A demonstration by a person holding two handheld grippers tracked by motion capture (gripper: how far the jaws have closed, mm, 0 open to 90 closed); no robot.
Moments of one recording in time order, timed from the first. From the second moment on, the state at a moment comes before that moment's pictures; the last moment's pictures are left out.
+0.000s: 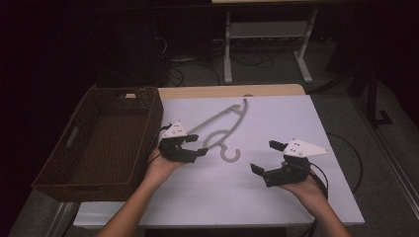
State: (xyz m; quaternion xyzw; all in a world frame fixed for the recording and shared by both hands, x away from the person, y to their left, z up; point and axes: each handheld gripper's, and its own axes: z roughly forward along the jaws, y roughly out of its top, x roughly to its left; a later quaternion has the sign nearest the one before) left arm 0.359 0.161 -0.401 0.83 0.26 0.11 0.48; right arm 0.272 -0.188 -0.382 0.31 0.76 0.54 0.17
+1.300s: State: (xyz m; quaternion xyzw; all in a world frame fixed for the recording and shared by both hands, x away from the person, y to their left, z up) left arm 0.396 0.155 -0.450 0.88 0.26 0.08 0.39; right arm 0.273 -0.190 -0.382 0.32 0.76 0.54 0.18
